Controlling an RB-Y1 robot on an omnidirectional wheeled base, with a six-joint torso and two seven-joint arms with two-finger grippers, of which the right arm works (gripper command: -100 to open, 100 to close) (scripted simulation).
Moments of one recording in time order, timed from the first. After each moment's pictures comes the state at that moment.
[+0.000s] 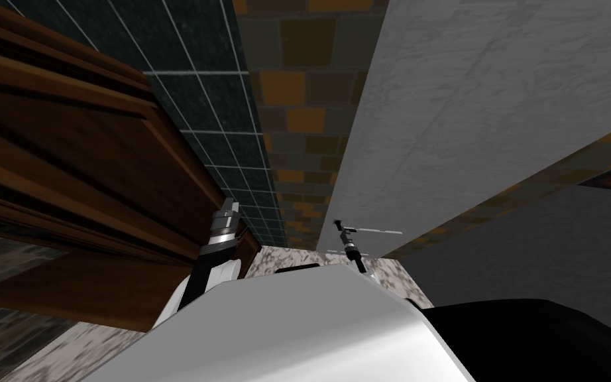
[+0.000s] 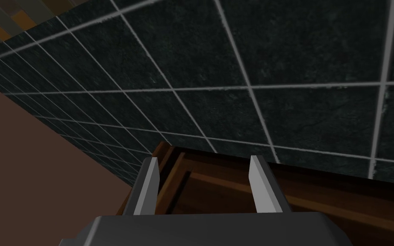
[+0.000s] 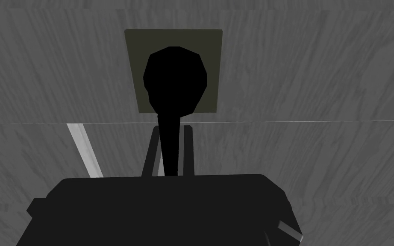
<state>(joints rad) 0.03 -0.30 -0.12 -0.68 -0.05 -0.87 -0.27</state>
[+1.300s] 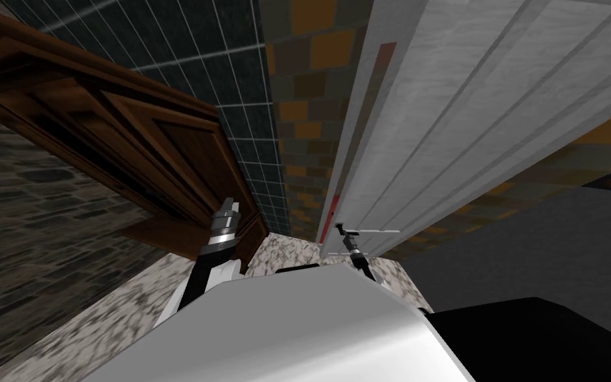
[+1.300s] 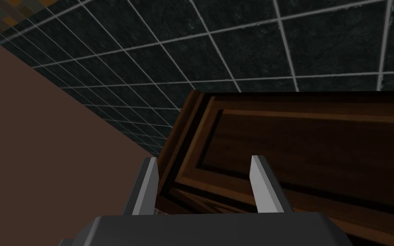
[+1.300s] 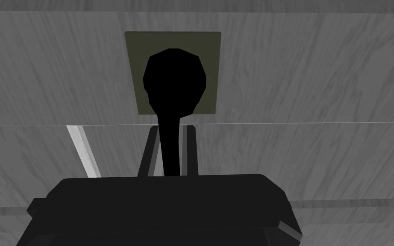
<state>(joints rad) 0.10 -0.37 -0.06 -0.66 -0.01 -0.98 -0.36</state>
